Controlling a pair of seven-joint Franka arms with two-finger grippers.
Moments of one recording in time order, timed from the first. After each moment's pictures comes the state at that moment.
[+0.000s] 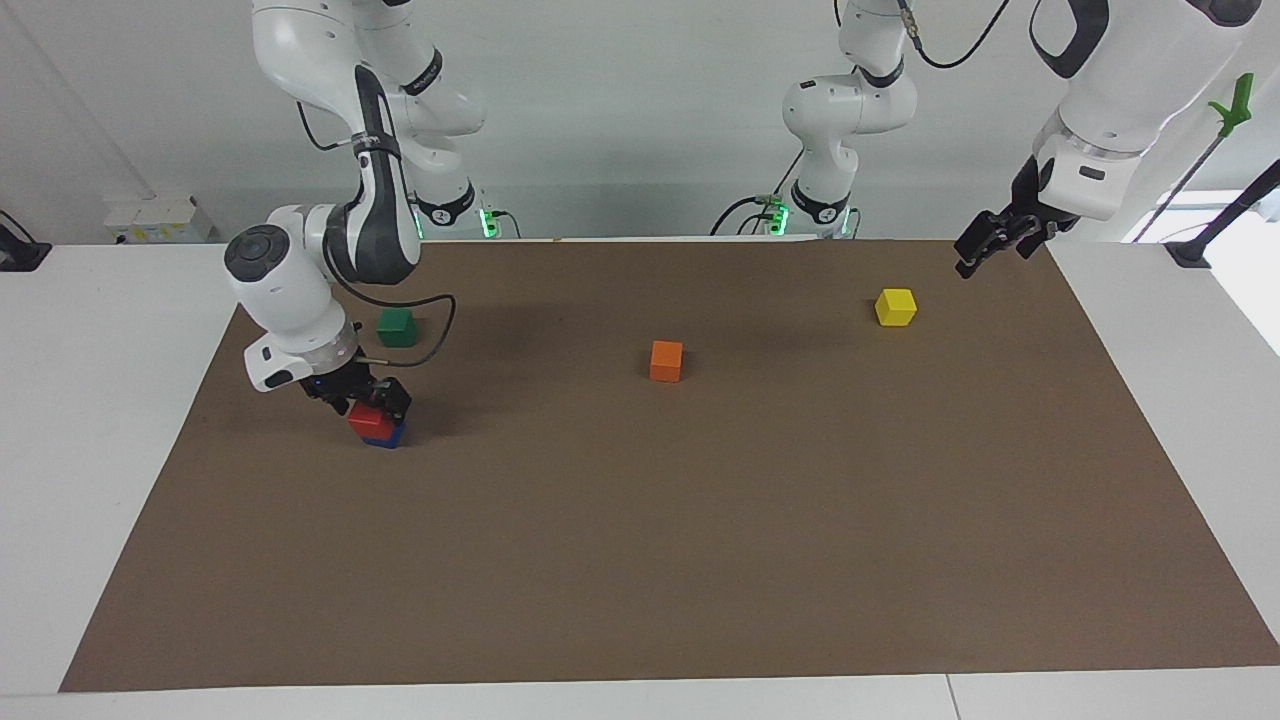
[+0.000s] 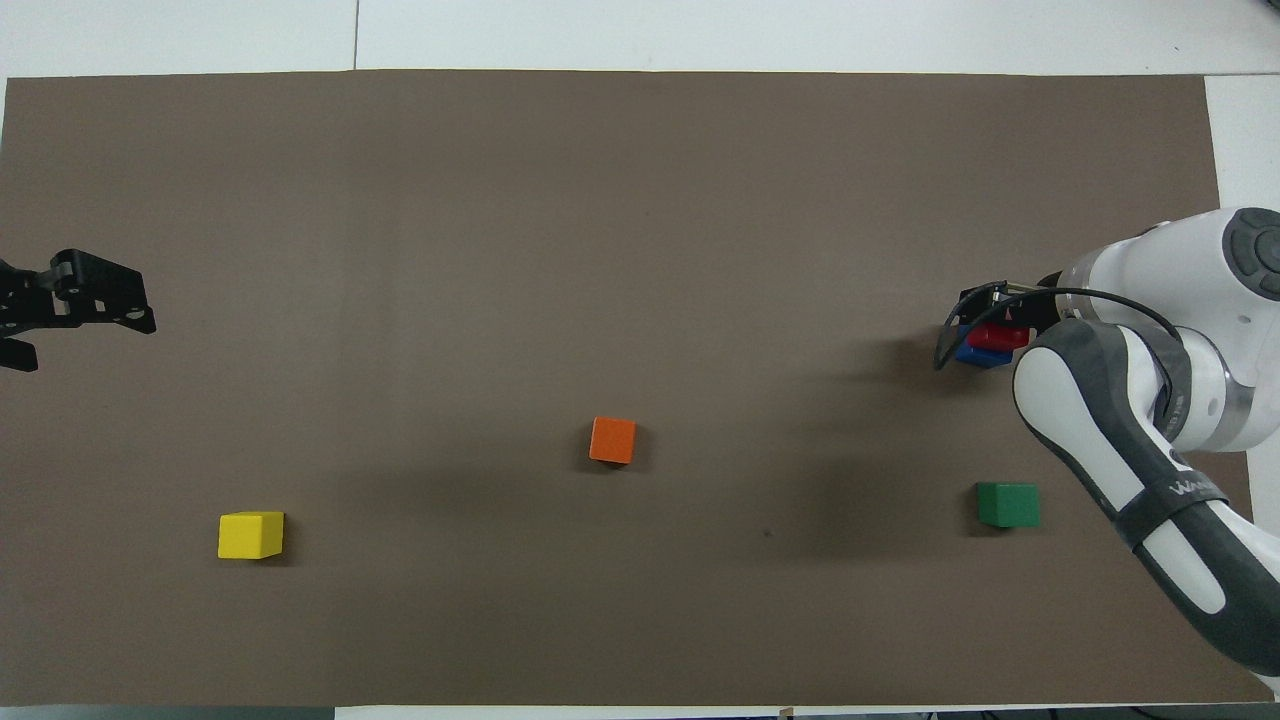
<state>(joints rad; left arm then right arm) 0.03 -0.01 -0.08 -1.57 0.01 1.48 -0.29 -0.10 0.16 0.06 -2.08 0.02 2.28 0.21</state>
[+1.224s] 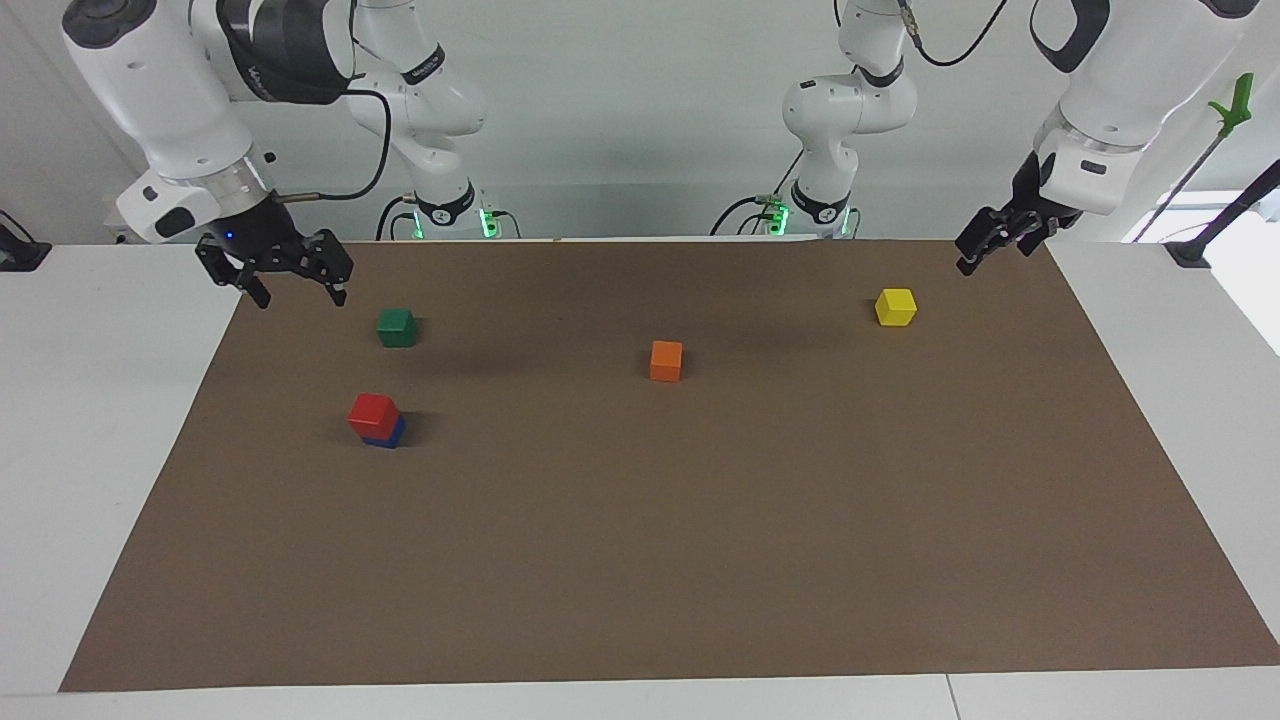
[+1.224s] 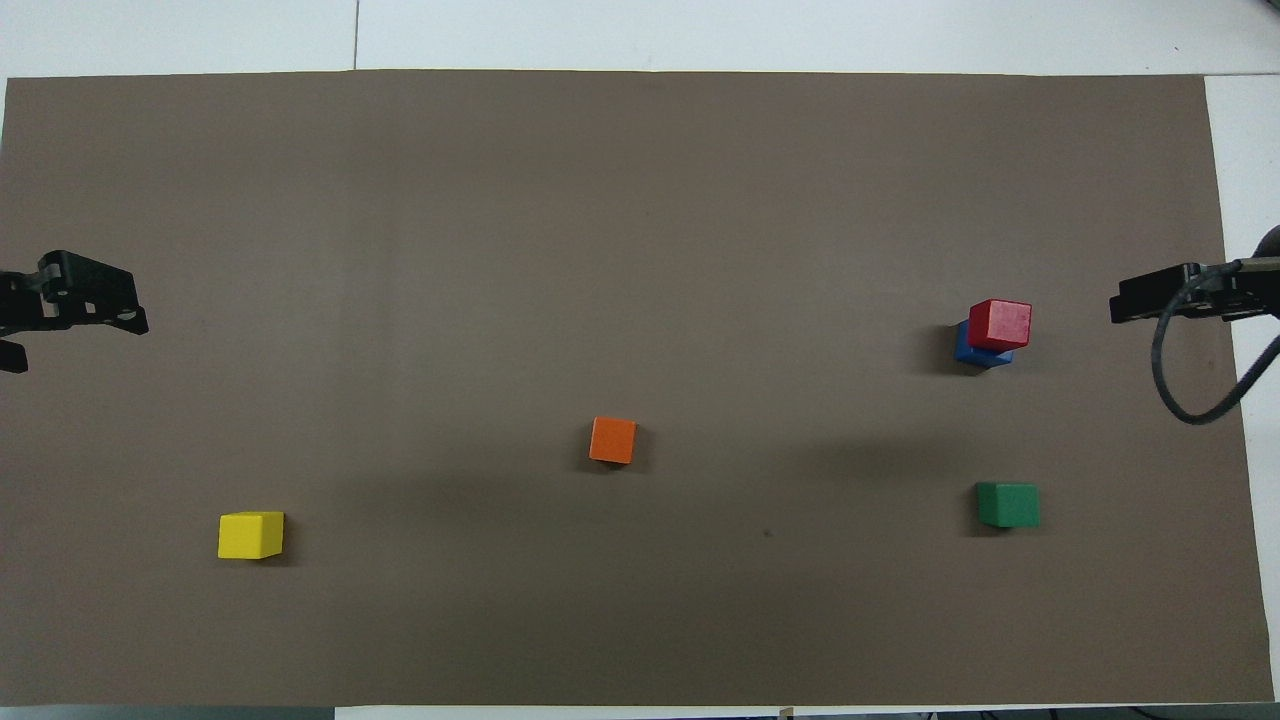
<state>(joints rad) 0.03 -0.03 -0.08 -1.57 0.01 1.49 -0.29 -0.11 -0.04 0.06 -1.68 0.02 1.64 -0.05</state>
